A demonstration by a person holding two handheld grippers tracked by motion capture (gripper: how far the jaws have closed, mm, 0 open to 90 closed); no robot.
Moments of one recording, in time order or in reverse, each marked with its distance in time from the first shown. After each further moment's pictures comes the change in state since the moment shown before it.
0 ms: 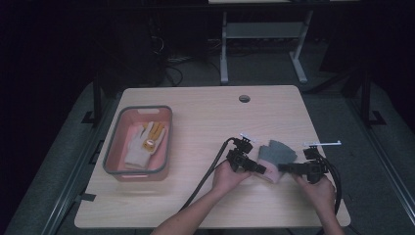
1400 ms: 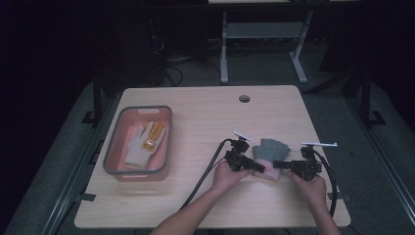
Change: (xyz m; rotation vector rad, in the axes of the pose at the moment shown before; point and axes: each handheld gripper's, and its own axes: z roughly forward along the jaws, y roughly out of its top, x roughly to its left) left arm 0.015 -0.004 0.003 -0.030 -0.130 -0.123; right arm -0.008 0.002 0.020 -0.040 0.173 0.131
